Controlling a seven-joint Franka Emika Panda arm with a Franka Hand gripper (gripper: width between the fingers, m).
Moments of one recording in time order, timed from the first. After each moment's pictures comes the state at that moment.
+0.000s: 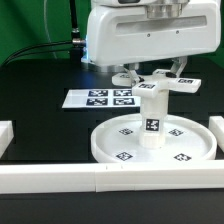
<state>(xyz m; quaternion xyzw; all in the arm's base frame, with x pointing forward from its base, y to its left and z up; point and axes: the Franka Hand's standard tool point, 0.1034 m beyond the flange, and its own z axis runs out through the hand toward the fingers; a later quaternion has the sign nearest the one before) 0.565 0.032 0.100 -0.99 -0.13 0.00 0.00</state>
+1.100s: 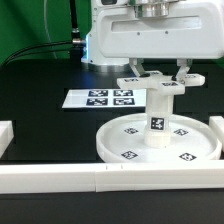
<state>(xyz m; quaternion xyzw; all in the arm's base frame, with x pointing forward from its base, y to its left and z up) 0.559 0.041 0.098 -0.93 0.37 -0.03 0.05</state>
